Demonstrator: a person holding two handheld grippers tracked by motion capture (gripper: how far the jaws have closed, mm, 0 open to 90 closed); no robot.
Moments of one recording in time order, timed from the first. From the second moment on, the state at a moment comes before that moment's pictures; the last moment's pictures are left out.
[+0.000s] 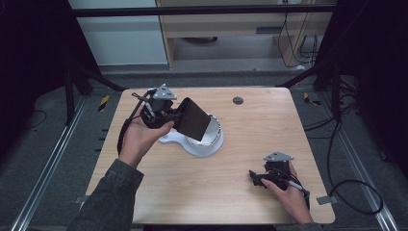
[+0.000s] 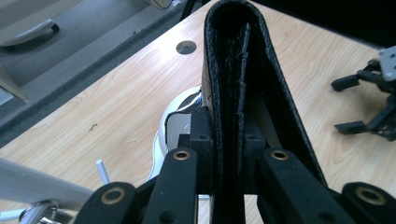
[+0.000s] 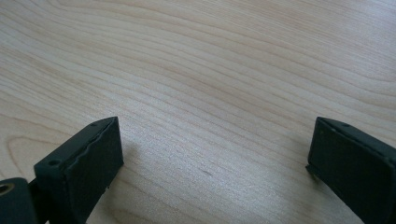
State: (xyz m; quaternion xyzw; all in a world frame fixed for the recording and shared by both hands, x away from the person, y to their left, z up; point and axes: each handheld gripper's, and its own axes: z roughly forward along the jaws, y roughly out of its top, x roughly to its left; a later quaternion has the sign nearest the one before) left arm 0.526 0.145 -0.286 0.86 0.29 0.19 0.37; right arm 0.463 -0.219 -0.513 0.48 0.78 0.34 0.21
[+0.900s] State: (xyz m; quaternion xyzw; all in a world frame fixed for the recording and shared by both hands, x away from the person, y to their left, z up) left arm 0.558 0.114 -0.326 0.87 0.31 0.16 0.35; right arm 0.463 -0.218 -0.513 0.48 0.78 0.34 0.21
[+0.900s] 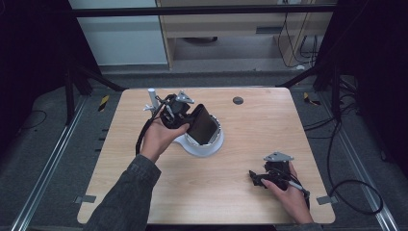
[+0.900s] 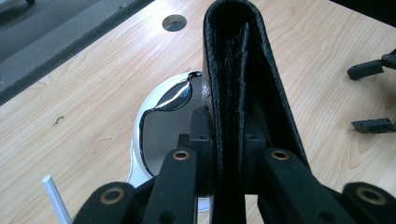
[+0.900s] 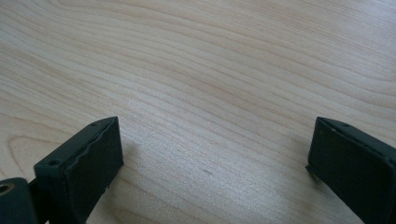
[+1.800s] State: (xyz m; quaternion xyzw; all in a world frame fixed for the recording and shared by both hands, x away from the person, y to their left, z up) left arm 0.559 0.133 -0.308 0.83 0.33 0.22 0.38; right arm 0.463 -0.218 -0.513 0.48 0.78 0.34 0.21
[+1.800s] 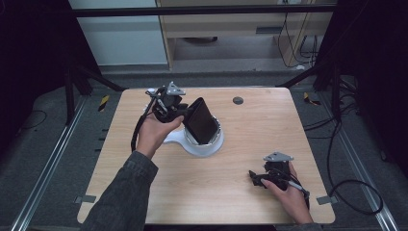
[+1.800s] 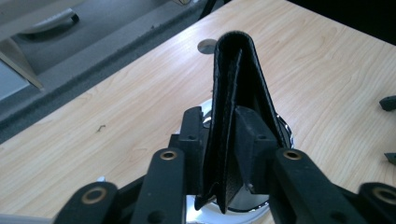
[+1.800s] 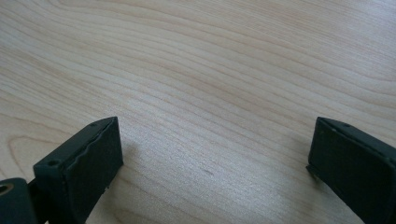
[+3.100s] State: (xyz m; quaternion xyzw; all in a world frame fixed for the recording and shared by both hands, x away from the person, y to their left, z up) left arm 0.475 0.150 -0.316 0.83 0.27 0.25 0.43; right arm 0.462 -0.218 -0.512 0.49 0.78 0.34 0.21
